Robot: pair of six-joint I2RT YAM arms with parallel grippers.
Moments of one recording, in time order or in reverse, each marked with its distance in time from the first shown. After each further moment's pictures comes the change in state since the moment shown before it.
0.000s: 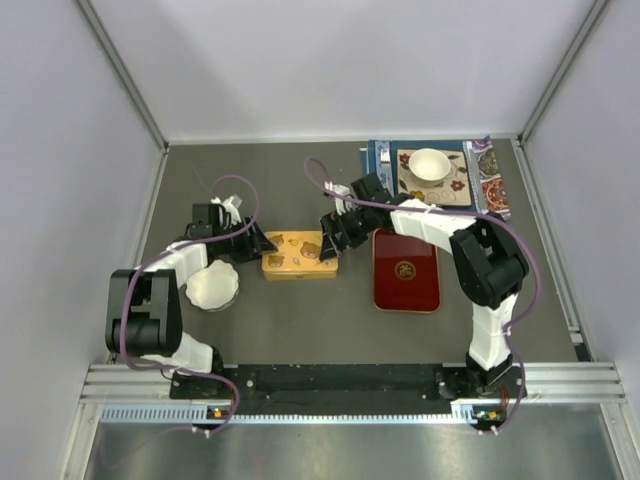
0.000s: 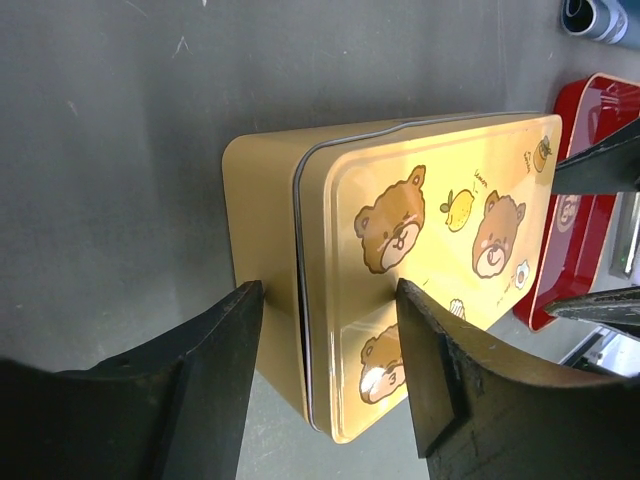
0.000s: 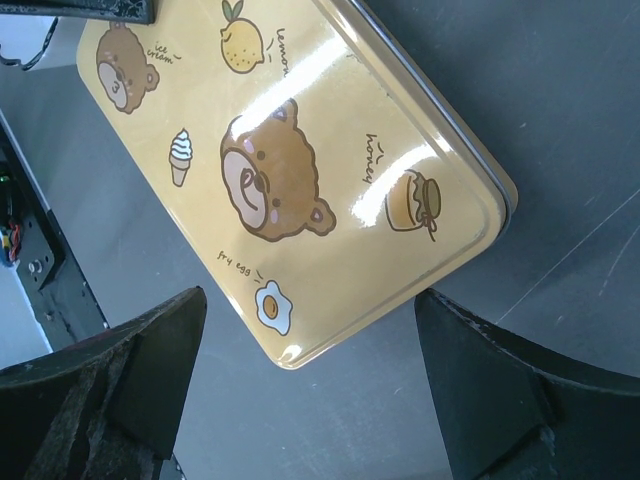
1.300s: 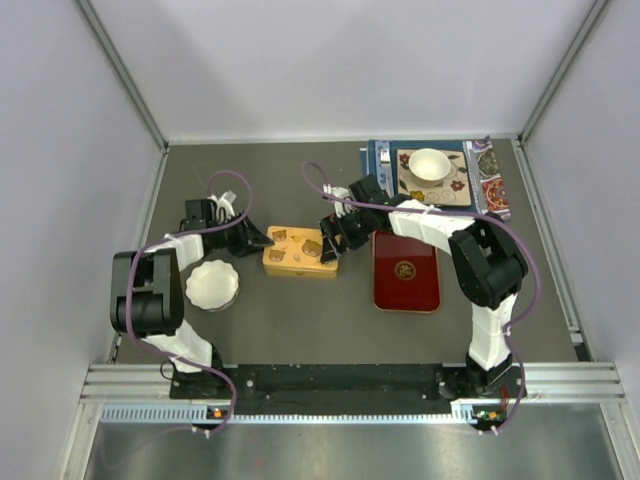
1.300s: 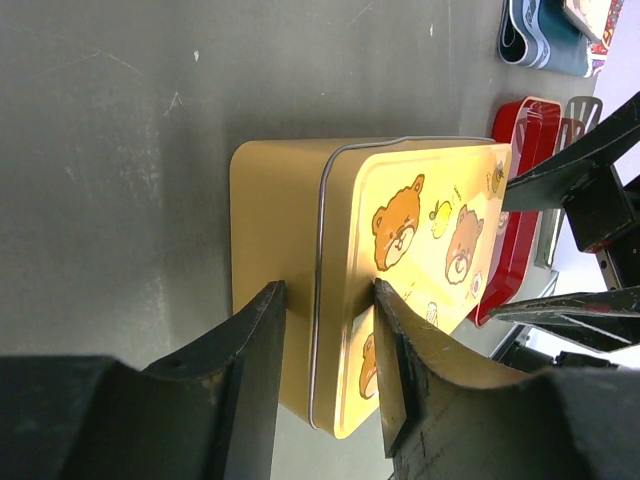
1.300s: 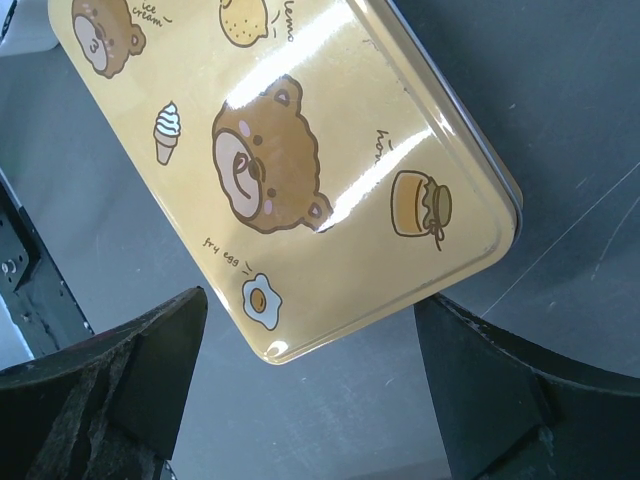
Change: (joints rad) left arm 0.072 0.137 0.057 0.068 0.181 -0.045; right arm 0.013 0.003 0.003 -0.028 0.048 -0.014
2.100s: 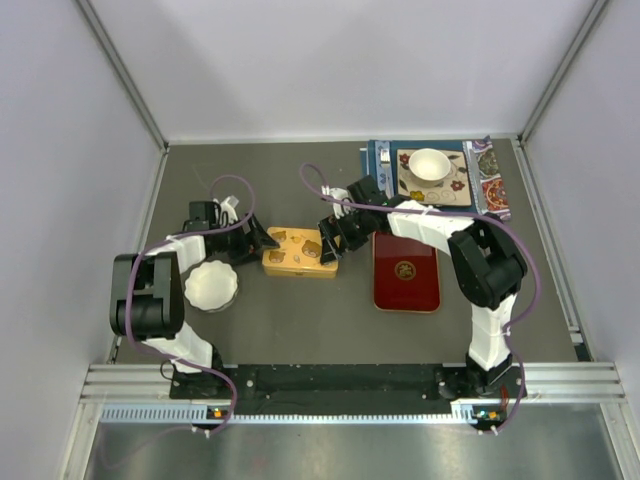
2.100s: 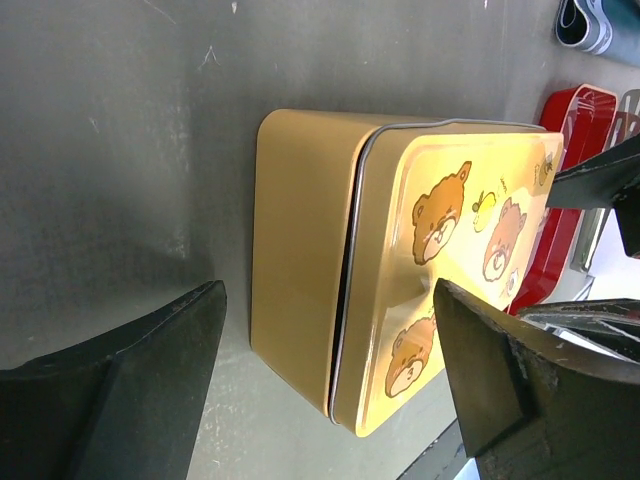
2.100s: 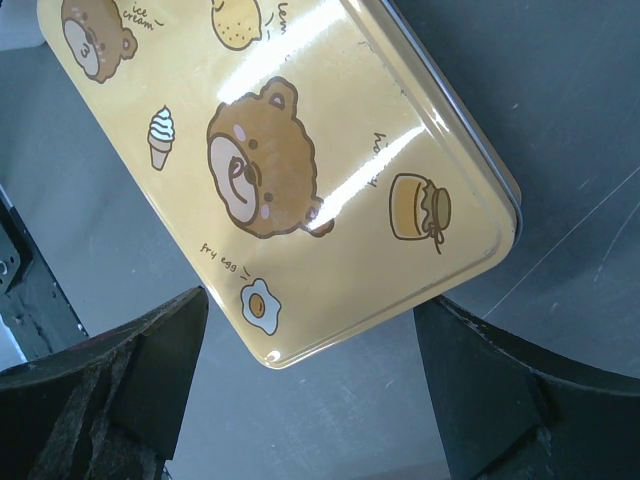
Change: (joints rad) left arm -0.016 -0.026 -0.006 -0.077 -0.082 0.028; right arm 0.010 0.000 0.000 -0.004 0.021 -0.006
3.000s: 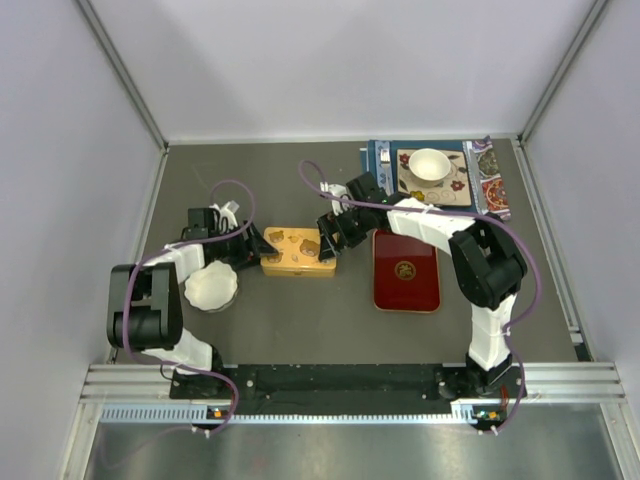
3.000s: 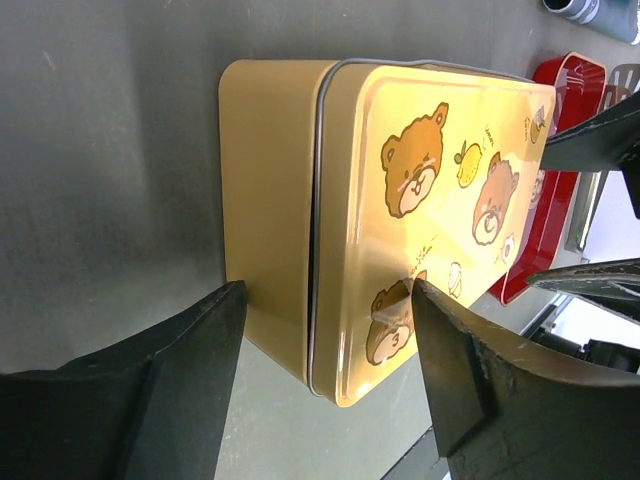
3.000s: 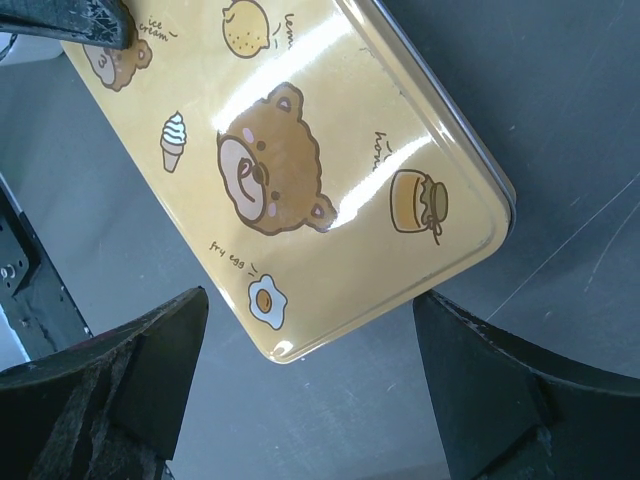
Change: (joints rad) left arm -0.003 -0.071 -0.074 0.017 0.032 0.003; right arm 0.001 0.000 0.030 -0.017 -0.001 -0.004
